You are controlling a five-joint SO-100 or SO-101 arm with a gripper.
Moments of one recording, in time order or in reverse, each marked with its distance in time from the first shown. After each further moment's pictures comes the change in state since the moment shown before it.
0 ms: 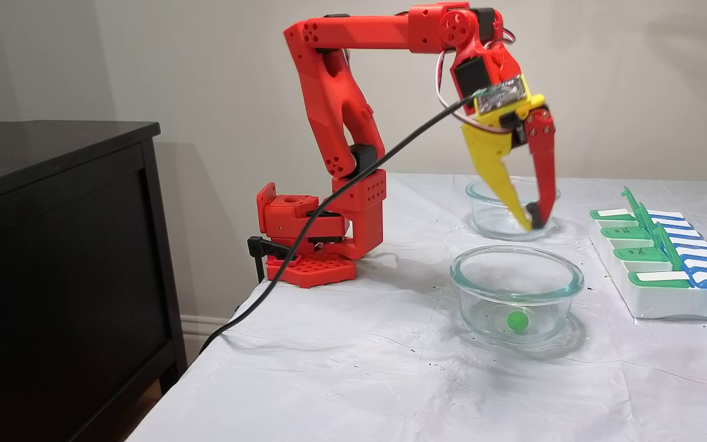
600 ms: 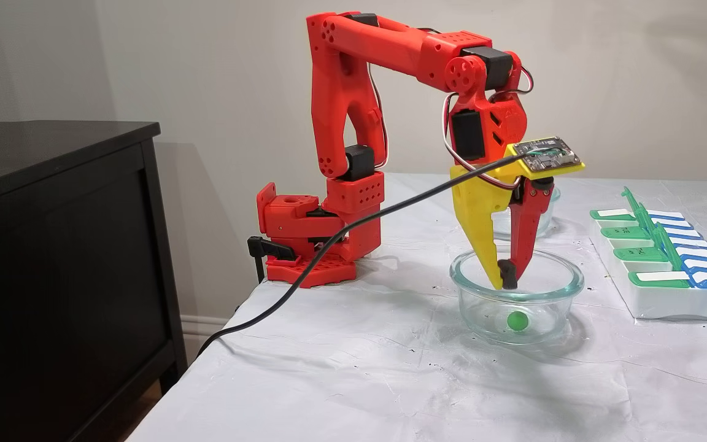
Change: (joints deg) arm 7.7 -13.4 -3.9 -1.8 -31.2
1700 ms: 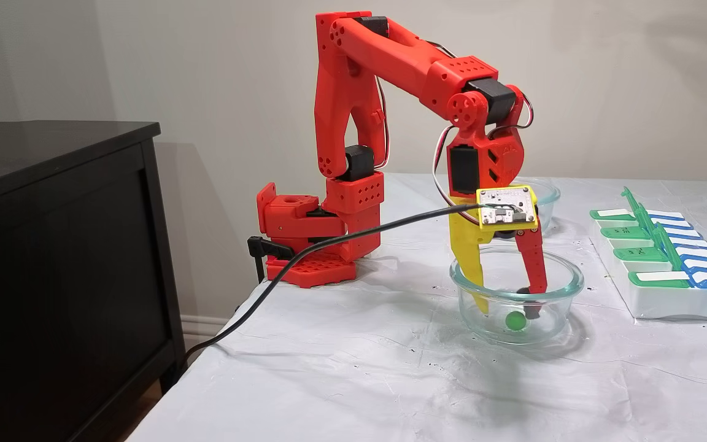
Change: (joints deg) arm -0.5 -2.4 6.8 -6.6 16.9
